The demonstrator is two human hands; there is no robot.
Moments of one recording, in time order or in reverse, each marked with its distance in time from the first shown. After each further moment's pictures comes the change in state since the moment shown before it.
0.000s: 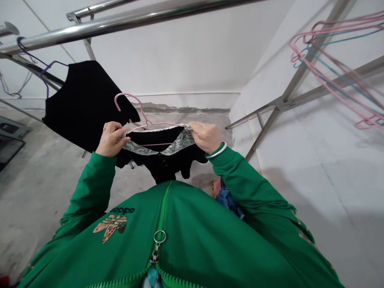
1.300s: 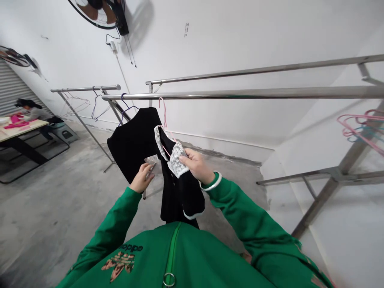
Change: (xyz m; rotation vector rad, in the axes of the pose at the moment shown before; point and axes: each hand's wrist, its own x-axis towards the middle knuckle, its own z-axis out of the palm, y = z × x) left_hand -0.087 -0.058 0.043 -0.191 0.112 -0.318; right_hand 0.114 -0.134 0.041 1.415 -0.249 0.250
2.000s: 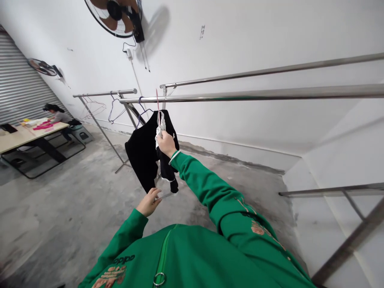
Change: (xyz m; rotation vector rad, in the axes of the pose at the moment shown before) left_hand -0.084 -0.033 0.016 -0.078 -0.190 -0.203; right_hand 0.176 0.062 0.120 -0.542 0.221 -0.211
